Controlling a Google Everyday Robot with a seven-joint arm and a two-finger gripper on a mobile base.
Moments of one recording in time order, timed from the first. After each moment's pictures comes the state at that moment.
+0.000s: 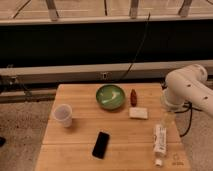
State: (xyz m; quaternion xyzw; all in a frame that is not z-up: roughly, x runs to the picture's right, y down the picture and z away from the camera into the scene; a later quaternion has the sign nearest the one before) arm 0.285 0.105 0.685 -0.28 0.02 0.02 0.96
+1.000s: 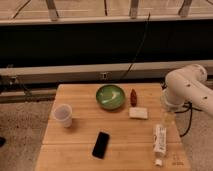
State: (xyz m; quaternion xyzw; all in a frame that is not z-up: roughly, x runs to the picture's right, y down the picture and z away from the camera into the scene) arm 0.277 0.099 0.690 -0.28 0.02 0.00 0.96
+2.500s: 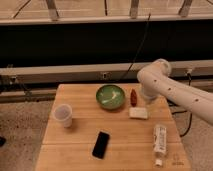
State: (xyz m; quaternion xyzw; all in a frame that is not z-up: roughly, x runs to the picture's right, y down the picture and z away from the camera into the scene) arm 0.213 0.065 0.758 -0.25 0.01 -0.16 0.95
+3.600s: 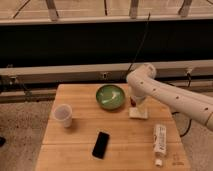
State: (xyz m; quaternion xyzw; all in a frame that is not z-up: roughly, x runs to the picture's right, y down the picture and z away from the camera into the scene) arm 0.172 0.075 0.817 -0.26 -0.03 -0.24 0.93
